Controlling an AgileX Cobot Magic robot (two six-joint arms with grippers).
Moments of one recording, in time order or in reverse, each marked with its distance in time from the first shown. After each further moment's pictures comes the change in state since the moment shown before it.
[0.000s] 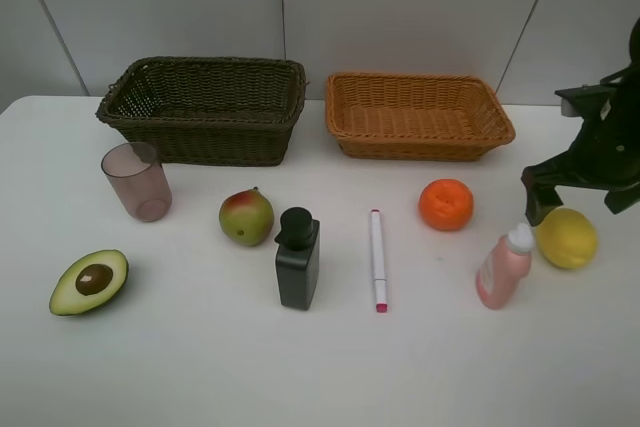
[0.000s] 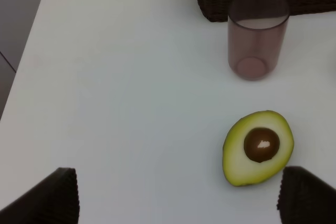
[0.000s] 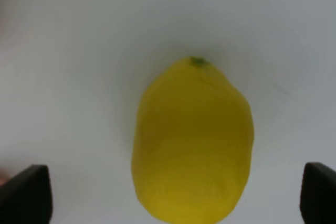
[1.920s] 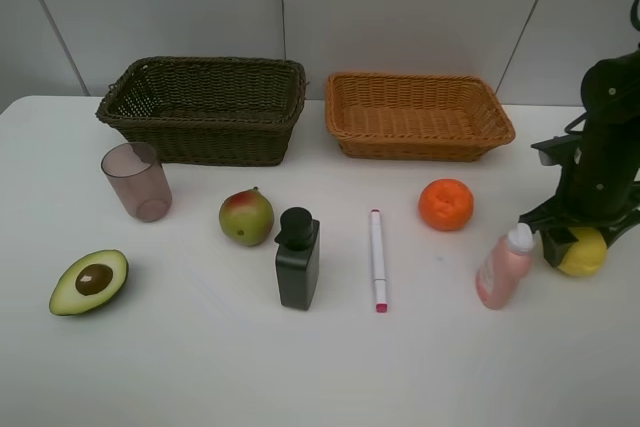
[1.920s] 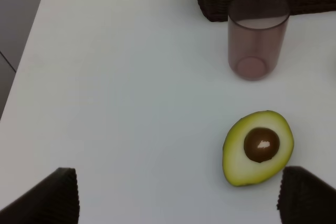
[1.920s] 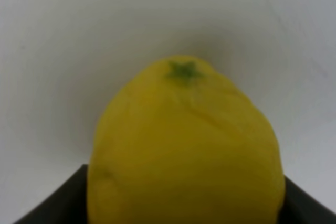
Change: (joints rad) left arm 0.000 0.000 0.000 0.000 0.000 0.000; right arm 0.000 0.178 -0.001 -0.100 0.032 -0.015
